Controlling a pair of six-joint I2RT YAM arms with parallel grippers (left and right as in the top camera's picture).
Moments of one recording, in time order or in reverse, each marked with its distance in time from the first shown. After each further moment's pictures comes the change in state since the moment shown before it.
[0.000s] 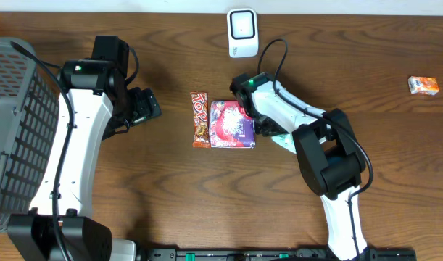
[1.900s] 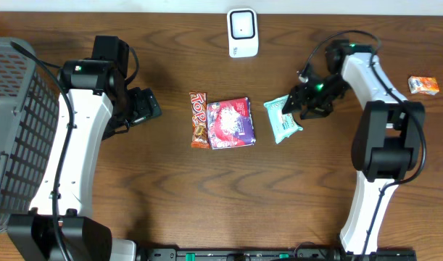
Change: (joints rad) left arm 0.000 0.000 0.000 0.000 0.000 0.000; right arm -0.510 0.012 0.132 -0.030 -1.022 -0.745
